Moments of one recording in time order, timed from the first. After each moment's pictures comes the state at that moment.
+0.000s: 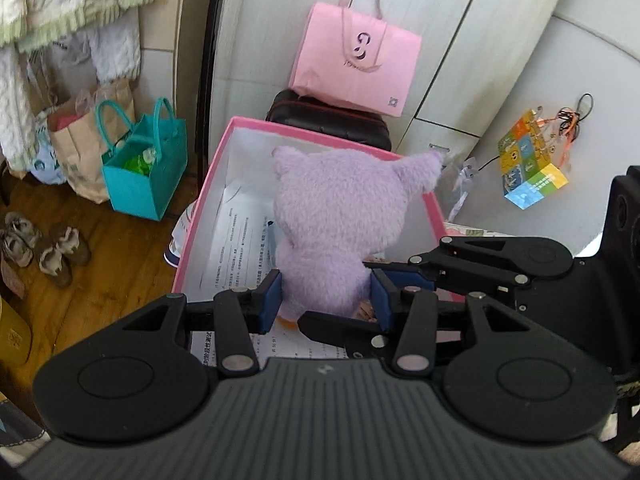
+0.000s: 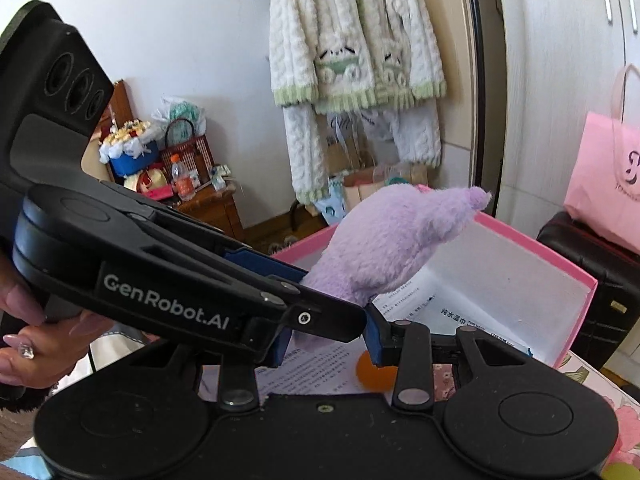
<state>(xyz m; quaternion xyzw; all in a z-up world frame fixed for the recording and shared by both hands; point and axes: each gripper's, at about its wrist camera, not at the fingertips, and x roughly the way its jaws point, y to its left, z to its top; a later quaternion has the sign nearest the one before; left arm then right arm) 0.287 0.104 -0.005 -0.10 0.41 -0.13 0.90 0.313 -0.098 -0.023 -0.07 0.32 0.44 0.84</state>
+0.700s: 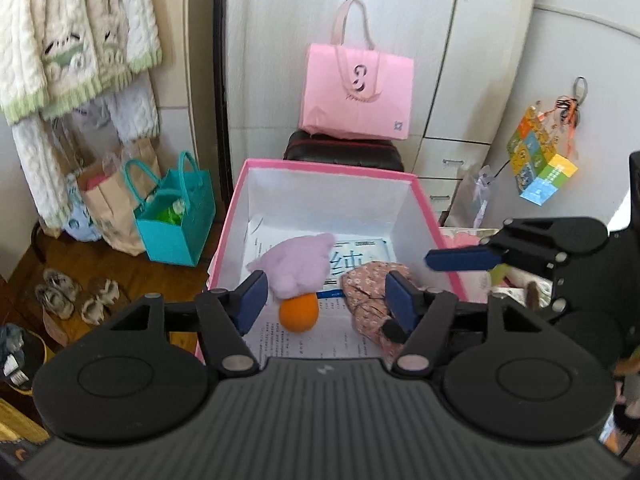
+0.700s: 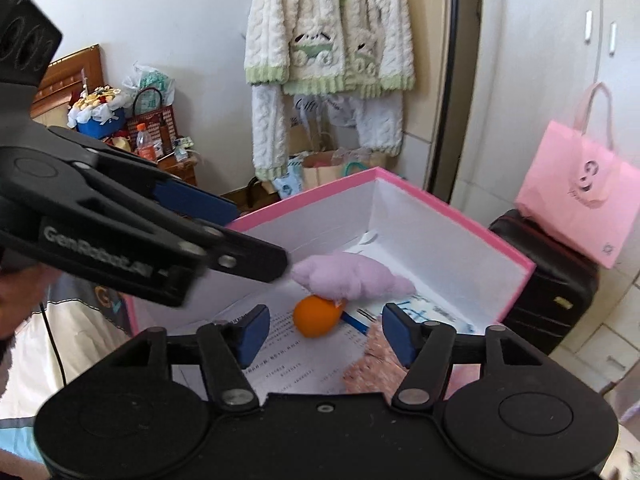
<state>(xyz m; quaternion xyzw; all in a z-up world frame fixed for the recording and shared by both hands) 0.232 0.090 0.031 -0.02 0.34 -0.11 0.93 0.274 -0.130 0.002 -0.14 0.31 0.37 0.87</state>
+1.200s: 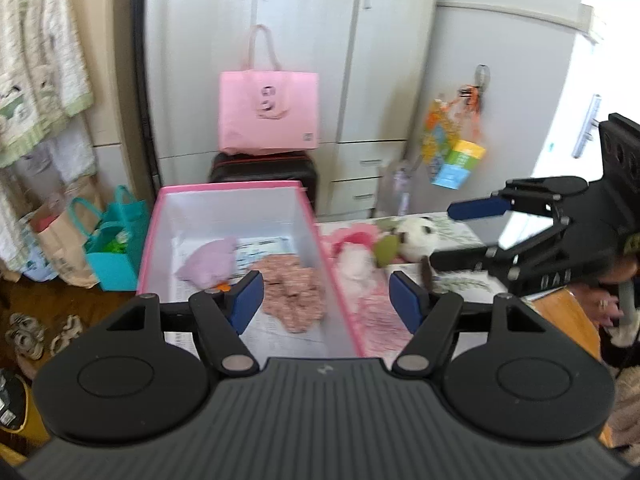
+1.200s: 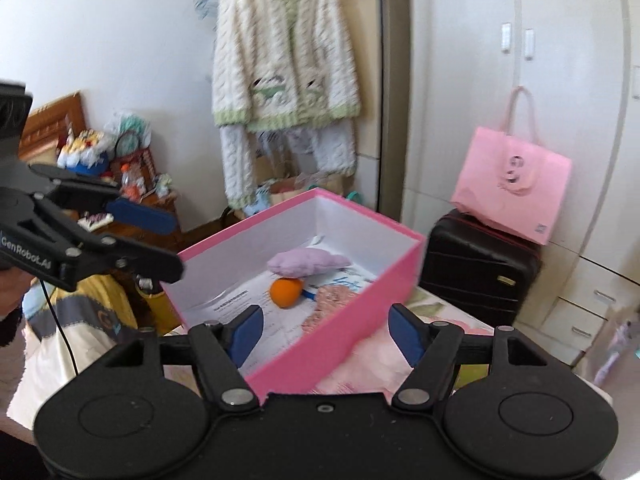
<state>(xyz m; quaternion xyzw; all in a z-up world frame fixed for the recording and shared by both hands) 0.151 0.045 0.078 0.01 0.32 -0.22 0.92 0.206 -0.254 0.057 -0.08 0.28 0.32 0.90</state>
